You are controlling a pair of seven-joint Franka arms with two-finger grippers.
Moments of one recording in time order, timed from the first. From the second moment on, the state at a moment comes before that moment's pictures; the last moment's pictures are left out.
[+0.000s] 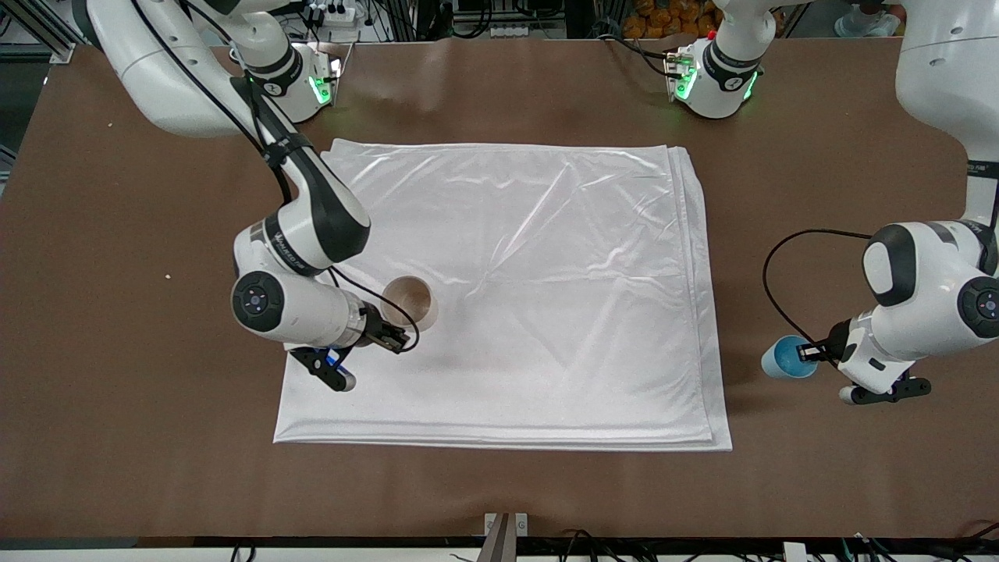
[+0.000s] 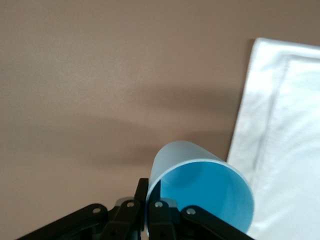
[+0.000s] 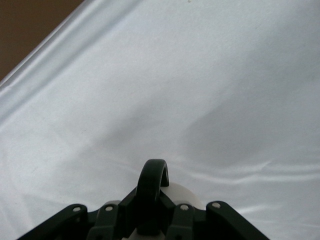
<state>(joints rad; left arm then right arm) 0.13 0.57 -0.12 -1.58 0.04 2.13 -0.12 0.13 0.71 0.37 -1.37 0.03 2.03 1.02</state>
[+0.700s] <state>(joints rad) 0.13 0.39 -0.22 -1.55 0.04 1.93 -0.12 0.37 0.80 0.26 -1.37 -0.07 2.16 1.26</state>
